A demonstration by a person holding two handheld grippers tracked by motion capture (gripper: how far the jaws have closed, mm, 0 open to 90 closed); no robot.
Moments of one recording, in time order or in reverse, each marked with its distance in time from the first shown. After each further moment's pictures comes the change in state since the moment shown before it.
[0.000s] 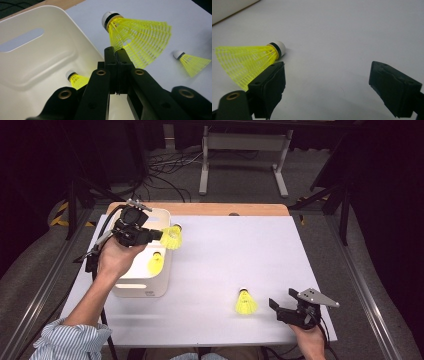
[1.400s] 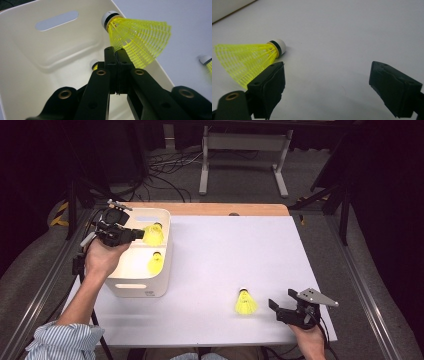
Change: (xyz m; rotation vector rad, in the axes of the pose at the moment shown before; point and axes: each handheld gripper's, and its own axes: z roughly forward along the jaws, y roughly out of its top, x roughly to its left) left arm 0.042 -0.023 0.000 -0.005 0.084 -0.123; right arm 0.000 -0.001 0.001 0.013 0.006 0.001
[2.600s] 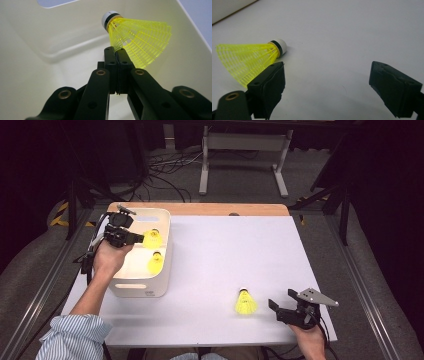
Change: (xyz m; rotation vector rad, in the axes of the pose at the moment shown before) left arm 0.024 -0.005 0.047 0.109 0.049 -0.074; right arm 0.000 0.000 0.000 0.003 0.009 0.002
